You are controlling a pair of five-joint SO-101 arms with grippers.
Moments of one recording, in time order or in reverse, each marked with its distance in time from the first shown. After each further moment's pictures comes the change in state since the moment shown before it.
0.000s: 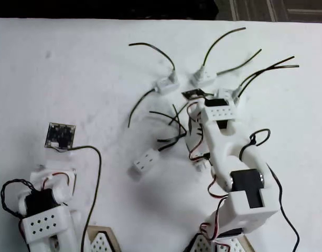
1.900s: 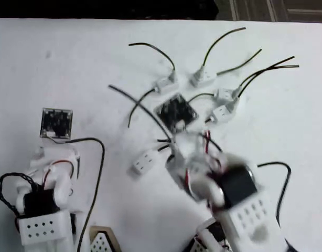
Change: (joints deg) left arm 9.8 0.0 -11.3 -2.5 11.3; right arm -23.4 -65.4 9.2 13.9 -3.7
